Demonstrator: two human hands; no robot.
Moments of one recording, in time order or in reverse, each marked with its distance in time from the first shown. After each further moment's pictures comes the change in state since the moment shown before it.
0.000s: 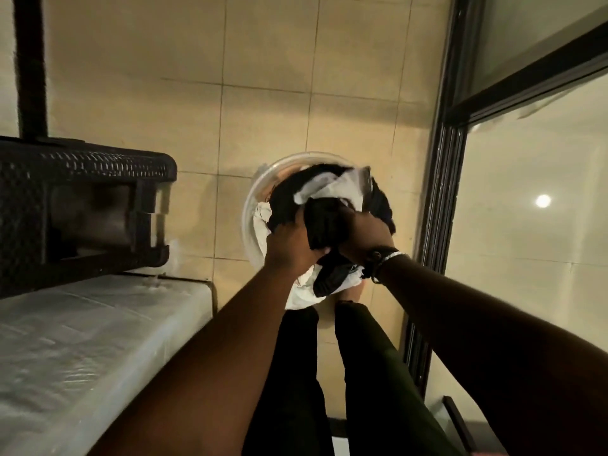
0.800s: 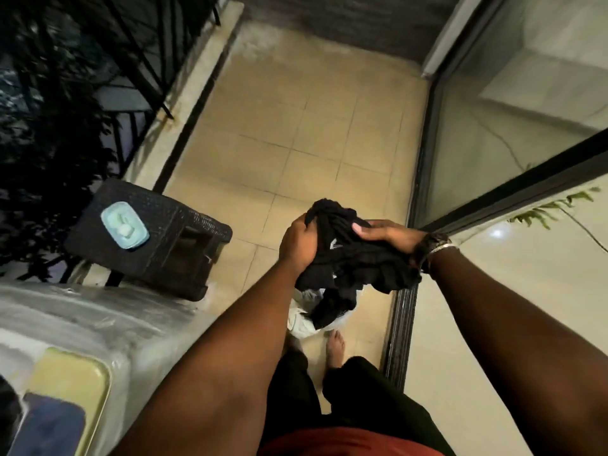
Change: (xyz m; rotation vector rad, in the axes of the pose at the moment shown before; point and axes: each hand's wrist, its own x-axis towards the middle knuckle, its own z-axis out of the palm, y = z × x) left_hand -0.231 0.076 -0.235 -0.855 0.370 0.045; right_hand -0.210 -0.132 -0.317 0.876 -0.521 -0.052
